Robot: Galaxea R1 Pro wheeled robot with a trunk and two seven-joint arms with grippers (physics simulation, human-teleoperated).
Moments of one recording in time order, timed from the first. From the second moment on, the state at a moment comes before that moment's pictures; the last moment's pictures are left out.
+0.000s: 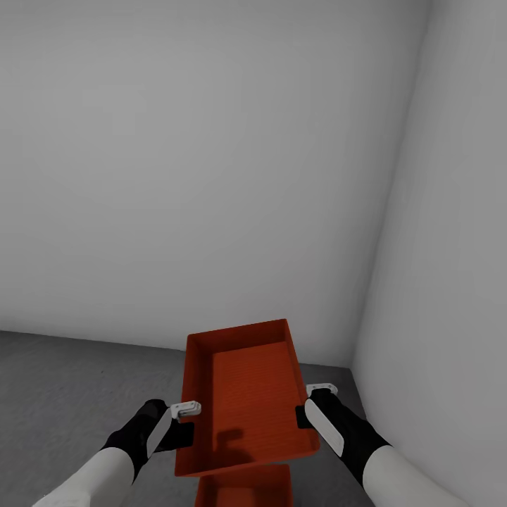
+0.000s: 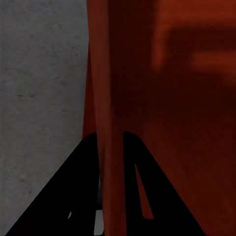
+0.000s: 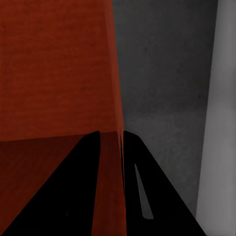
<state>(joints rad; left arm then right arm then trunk) -0.65 -0.03 0.06 -0.42 0.09 0.73 -0.01 -0.63 0.01 0.55 -0.67 -0.68 0.69 -0.49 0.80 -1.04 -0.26</state>
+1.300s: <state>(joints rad) -0.65 -0.03 0.06 -0.42 0.09 0.73 -0.01 -0.63 0.01 0.55 -0.67 -0.67 0.69 -0.49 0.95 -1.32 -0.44</state>
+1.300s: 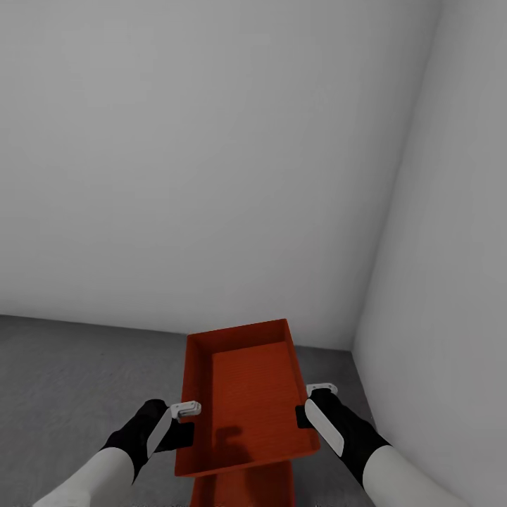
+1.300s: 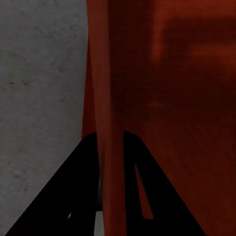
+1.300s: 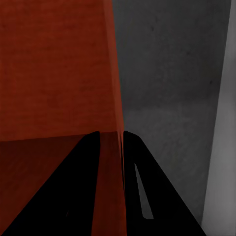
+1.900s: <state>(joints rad) -0.65 -0.03 0.06 -0.42 0.09 0.73 -0.01 -0.63 0.01 0.55 -0.67 -0.67 0.69 -0.49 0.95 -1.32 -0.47</state>
